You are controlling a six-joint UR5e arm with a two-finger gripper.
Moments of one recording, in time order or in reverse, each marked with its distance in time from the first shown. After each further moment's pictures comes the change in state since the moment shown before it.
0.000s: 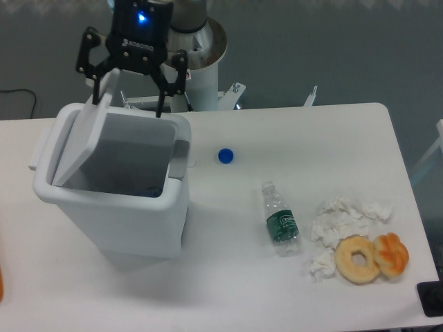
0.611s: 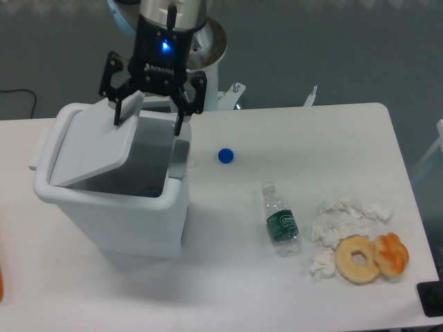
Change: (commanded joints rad) arm 0.015 -0.055 -0.014 0.066 0.000 0.000
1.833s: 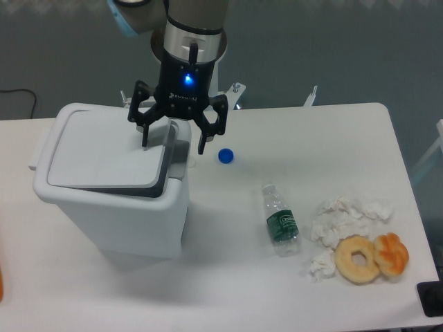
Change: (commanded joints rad) arm 0.014 -0.035 -0.031 -0.049 0.080 0.120
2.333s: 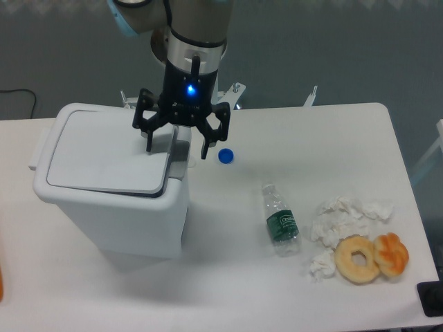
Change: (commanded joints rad) arm -0.002 -0.031 0.000 0.012 0.006 -0.002
